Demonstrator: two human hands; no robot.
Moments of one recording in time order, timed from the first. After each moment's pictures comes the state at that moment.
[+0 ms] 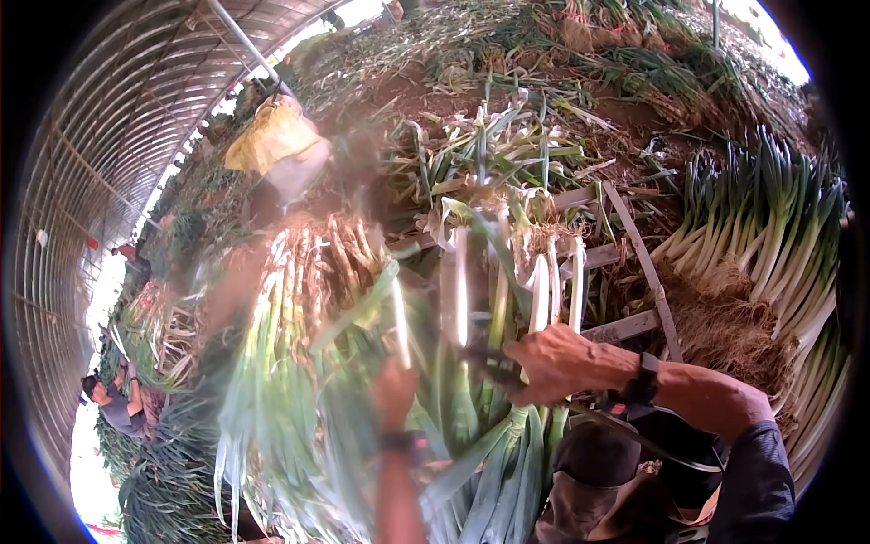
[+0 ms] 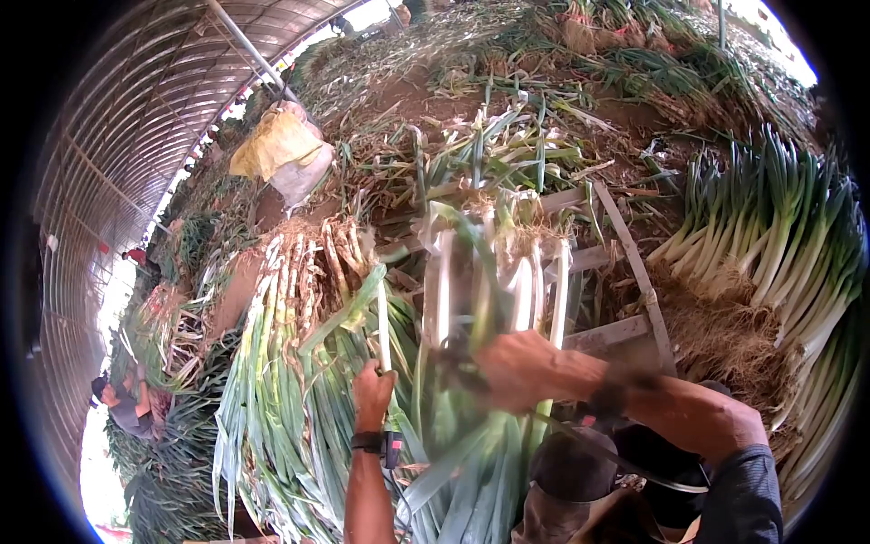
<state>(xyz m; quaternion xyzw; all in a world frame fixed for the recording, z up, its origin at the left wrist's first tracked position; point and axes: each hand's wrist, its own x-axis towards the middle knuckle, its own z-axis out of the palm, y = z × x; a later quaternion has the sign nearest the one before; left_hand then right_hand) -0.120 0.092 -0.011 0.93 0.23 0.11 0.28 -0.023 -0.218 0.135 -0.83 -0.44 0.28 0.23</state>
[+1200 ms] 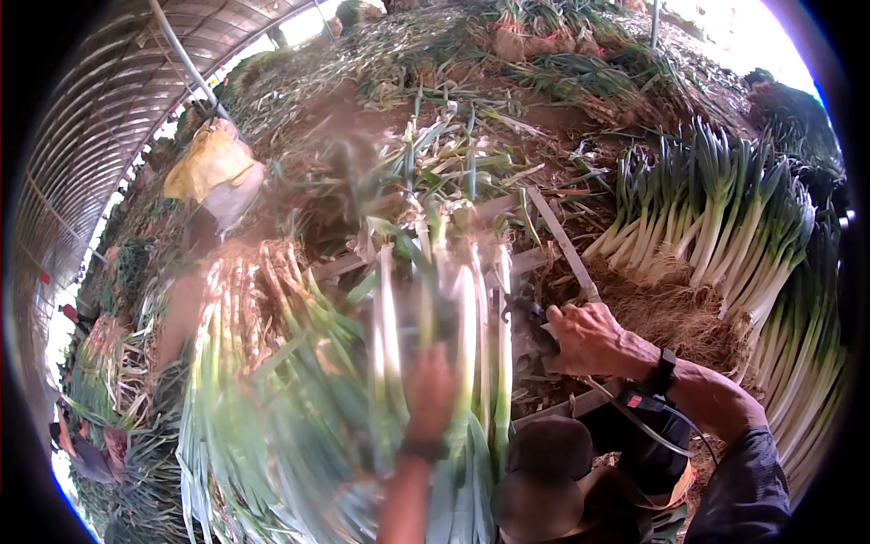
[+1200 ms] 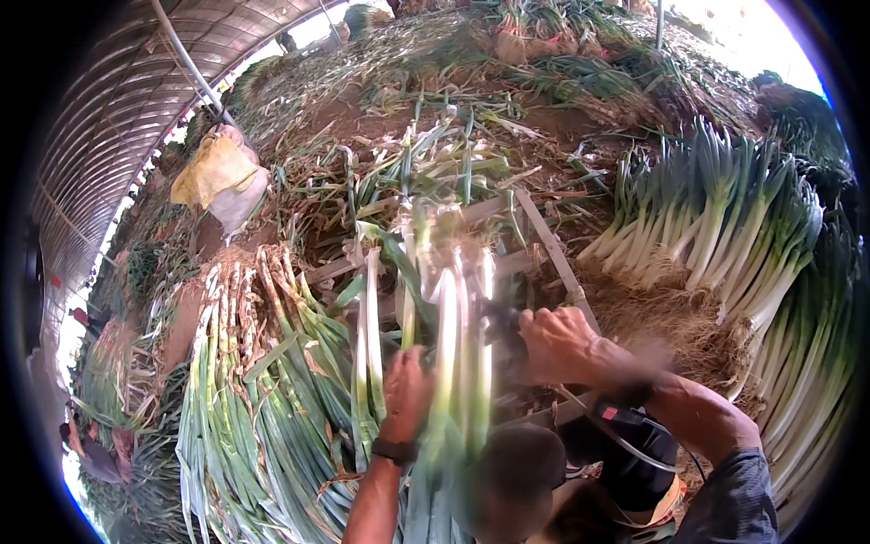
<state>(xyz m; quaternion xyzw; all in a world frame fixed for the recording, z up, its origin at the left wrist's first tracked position) -0.069 -0.072 -0.029 0.98 0.01 0.09 0.17 -0.016 -0.351 0.094 -0.95 -0.28 0.10 0.11</state>
